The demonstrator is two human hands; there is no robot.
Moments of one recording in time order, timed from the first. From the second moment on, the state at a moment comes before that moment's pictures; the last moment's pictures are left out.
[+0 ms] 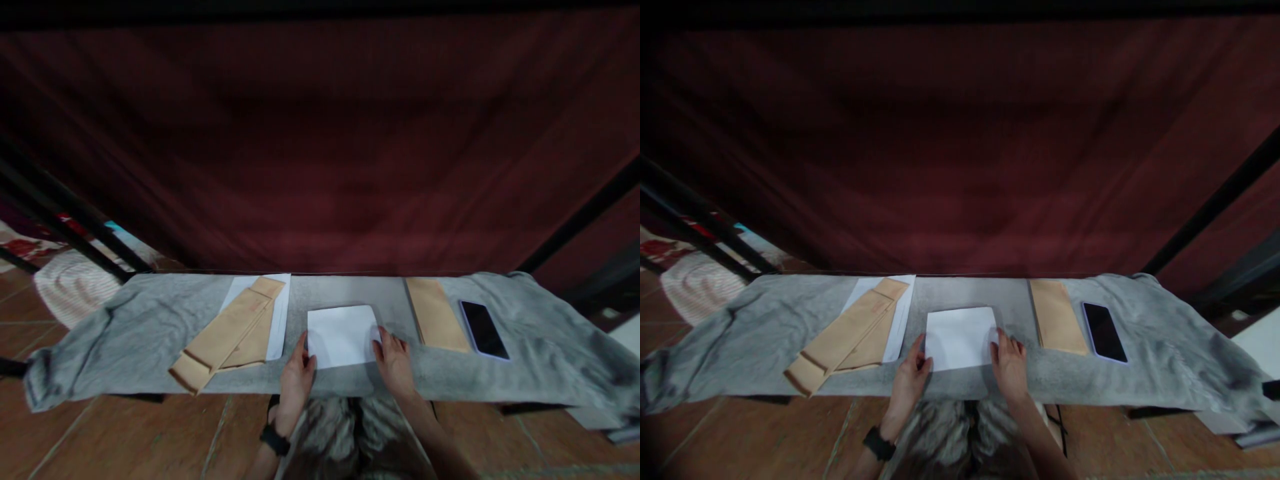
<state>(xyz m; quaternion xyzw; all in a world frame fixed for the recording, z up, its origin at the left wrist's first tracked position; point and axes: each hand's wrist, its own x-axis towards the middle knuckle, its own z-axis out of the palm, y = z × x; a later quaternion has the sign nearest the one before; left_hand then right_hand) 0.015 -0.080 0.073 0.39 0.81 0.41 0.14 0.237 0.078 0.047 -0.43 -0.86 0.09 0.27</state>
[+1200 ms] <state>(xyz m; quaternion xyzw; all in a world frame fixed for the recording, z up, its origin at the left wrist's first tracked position) 0.065 -0.042 0.052 0.58 0.81 0.12 -0.05 0.163 0.068 0.043 -0.34 -0.92 0.07 0.19</state>
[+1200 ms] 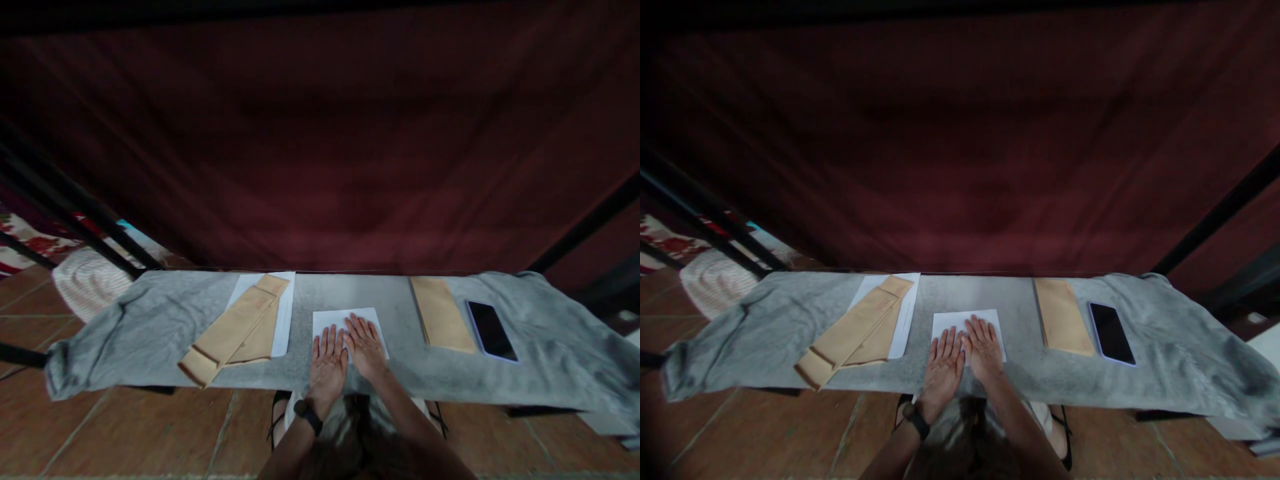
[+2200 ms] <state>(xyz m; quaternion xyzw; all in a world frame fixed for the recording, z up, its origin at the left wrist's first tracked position) 0.055 -0.007 0.057 0.69 0.71 0.13 0.04 0.202 0.082 0.039 -0.38 -0.91 0.05 0.16</state>
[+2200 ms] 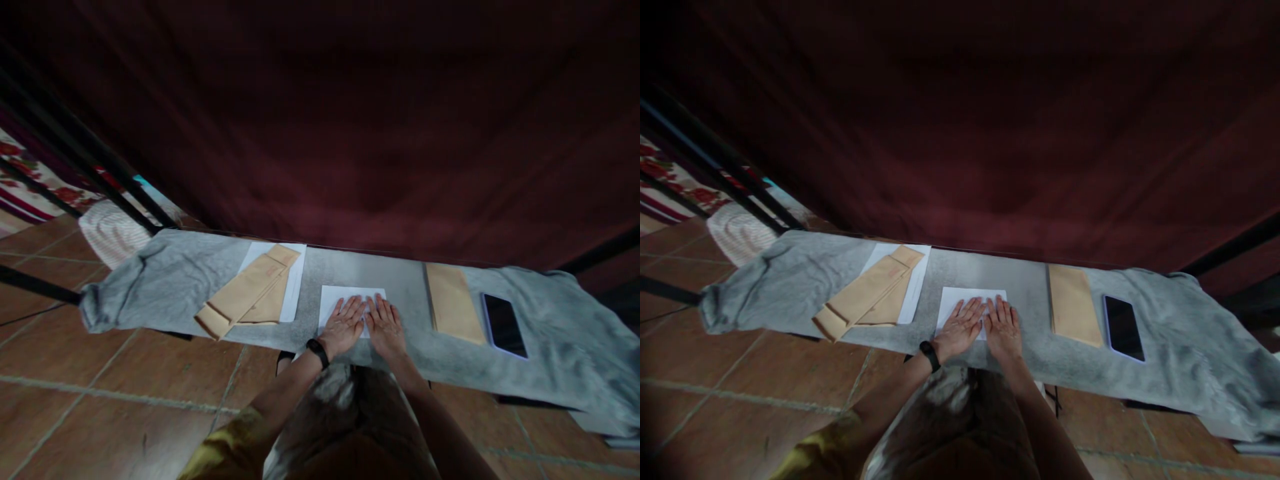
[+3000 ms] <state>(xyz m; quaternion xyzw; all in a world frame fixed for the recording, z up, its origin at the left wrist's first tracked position) 0.021 -0.015 0.070 0.55 0.83 0.08 -0.03 0.132 0.061 0.070 -0.39 -0.91 0.14 0.11</state>
